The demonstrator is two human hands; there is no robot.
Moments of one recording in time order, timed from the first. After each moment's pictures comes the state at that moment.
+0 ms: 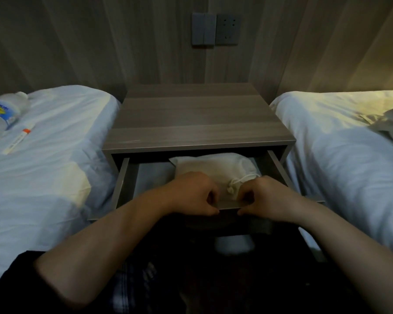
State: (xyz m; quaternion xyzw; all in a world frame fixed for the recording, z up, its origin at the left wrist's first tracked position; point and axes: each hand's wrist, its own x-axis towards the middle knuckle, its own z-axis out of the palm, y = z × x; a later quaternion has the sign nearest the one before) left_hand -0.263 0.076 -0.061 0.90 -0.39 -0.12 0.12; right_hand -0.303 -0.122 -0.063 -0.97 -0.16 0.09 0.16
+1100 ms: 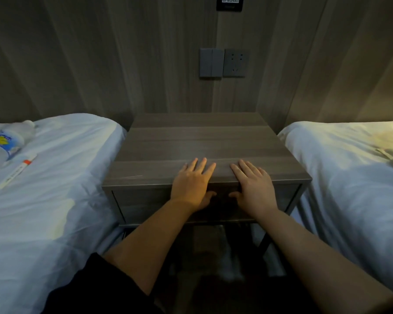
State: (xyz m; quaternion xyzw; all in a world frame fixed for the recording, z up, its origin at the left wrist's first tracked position) left_hand -0.134 0.058 -0.104 0.96 -0.24 0.12 0.01; right_hand -0.169 -0.119 -0.112 -0.98 -0.06 -0.19 0.01
